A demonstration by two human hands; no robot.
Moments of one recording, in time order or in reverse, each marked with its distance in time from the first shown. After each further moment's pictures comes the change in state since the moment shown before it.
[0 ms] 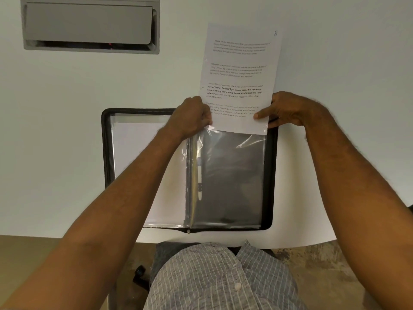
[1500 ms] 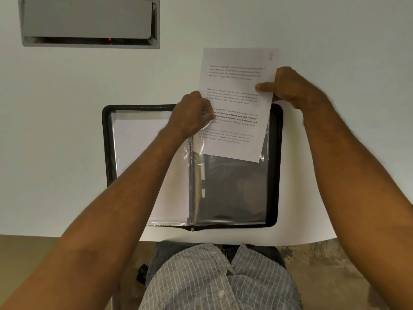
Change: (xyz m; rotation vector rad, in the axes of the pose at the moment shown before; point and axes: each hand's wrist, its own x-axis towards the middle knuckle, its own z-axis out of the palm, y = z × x) left_hand -0.010 0.001 0.005 -0.044 0.138 -0.037; right_hand 0.020 -0.017 -0.002 0.034 0.177 -0.253
